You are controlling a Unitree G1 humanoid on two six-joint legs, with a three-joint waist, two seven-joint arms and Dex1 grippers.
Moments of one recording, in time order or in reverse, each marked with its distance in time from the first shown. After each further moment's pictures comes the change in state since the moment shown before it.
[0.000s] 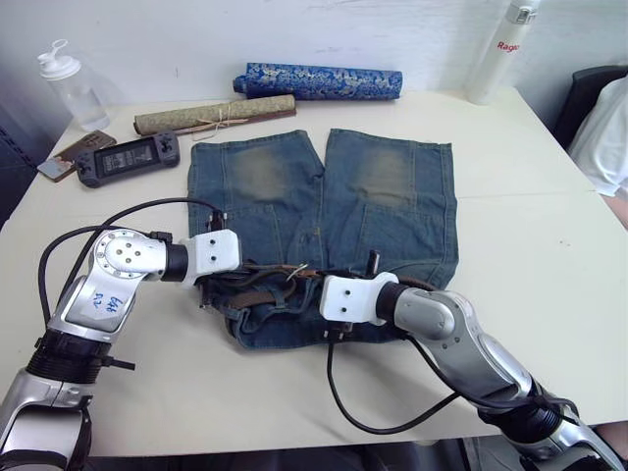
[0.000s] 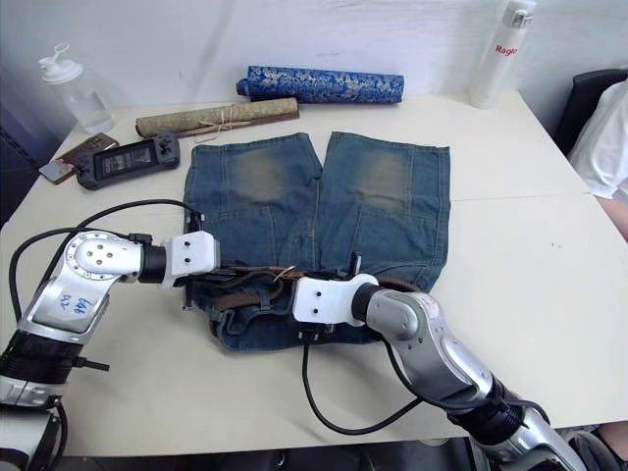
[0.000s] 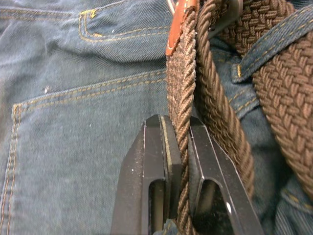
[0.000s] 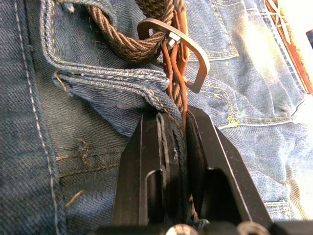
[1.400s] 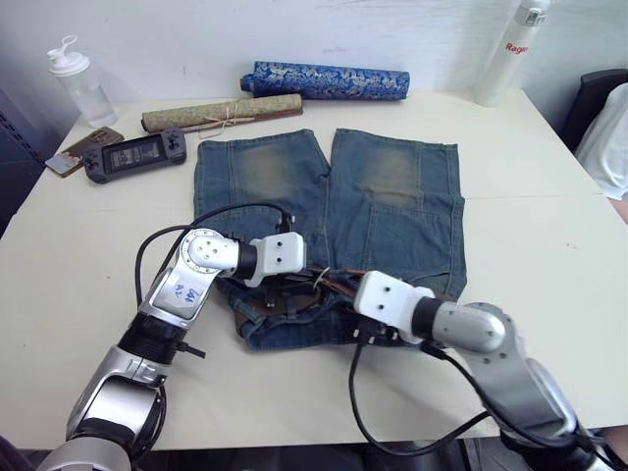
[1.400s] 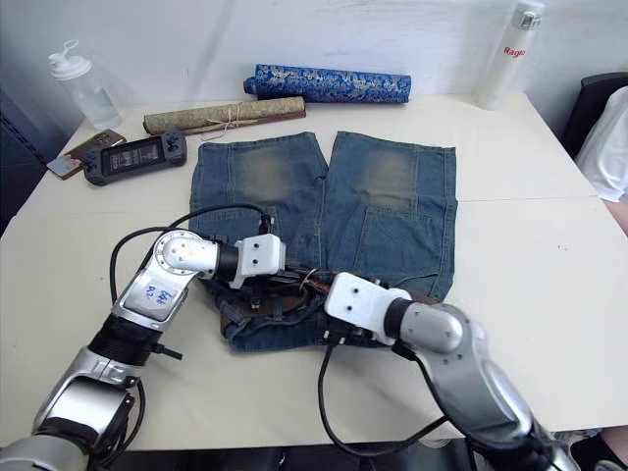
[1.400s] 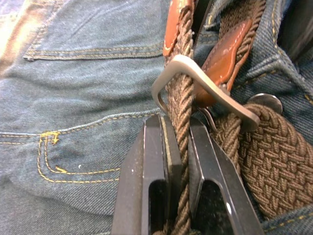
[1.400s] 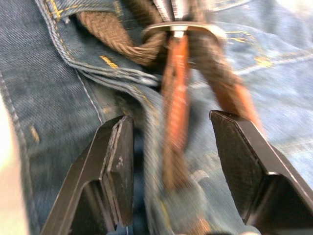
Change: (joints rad) left arm -0.131 -0.307 -0.143 0.109 0.056 -0.037 0.006; right arm 0.160 -0.042 -0.246 -0.304 0.136 0.407 0.175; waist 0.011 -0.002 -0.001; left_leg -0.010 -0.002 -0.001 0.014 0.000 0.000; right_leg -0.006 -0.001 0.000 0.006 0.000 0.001
